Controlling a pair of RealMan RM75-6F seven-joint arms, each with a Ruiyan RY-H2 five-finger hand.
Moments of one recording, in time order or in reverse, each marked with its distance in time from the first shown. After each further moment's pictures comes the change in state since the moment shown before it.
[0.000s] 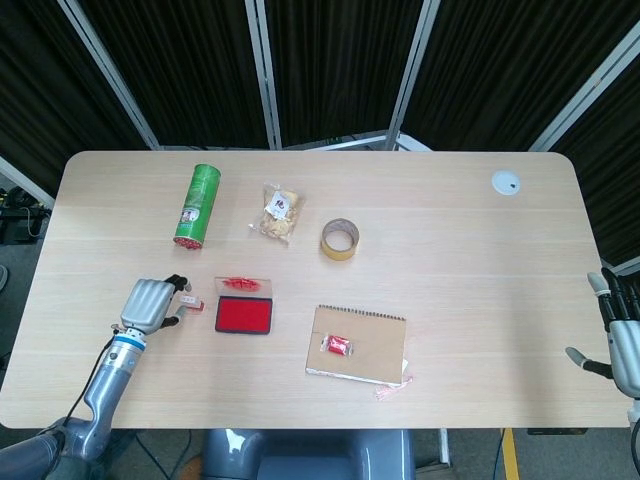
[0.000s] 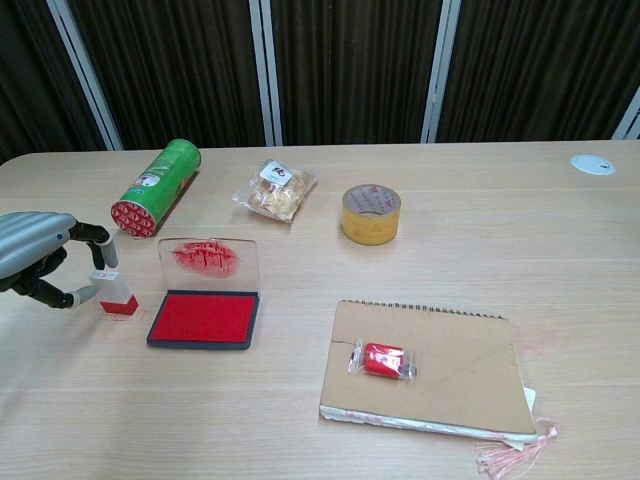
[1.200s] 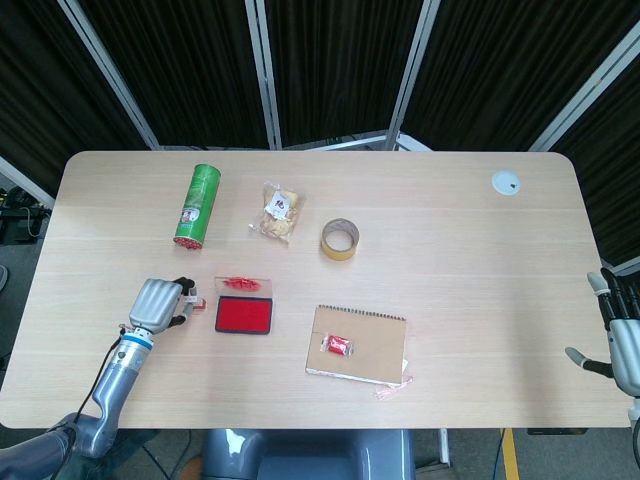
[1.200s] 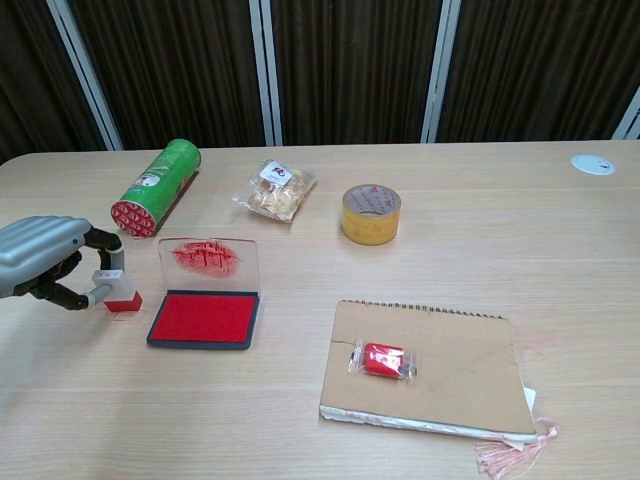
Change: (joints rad) left arm -0.023 -0.064 0.018 0.102 0.025 0.013 -0.057; right arm 0.008 0.006 -0.001 0.001 0.015 -0.024 0.024
